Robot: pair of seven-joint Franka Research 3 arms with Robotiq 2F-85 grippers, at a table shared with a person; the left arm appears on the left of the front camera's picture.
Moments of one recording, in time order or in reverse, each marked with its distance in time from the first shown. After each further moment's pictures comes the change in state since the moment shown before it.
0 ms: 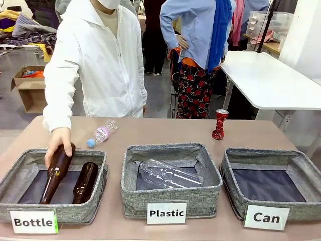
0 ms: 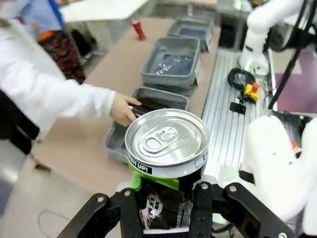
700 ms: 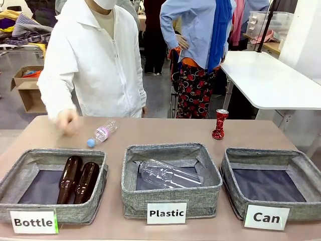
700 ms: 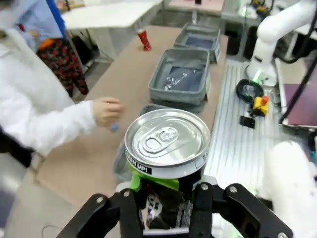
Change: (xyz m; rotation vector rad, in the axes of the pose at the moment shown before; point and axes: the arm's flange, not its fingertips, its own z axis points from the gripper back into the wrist) left arm 0.049 0.041 -0.077 -0.025 -0.016 -0.036; right arm 0.000 0.000 0.000 0.000 0.000 0.001
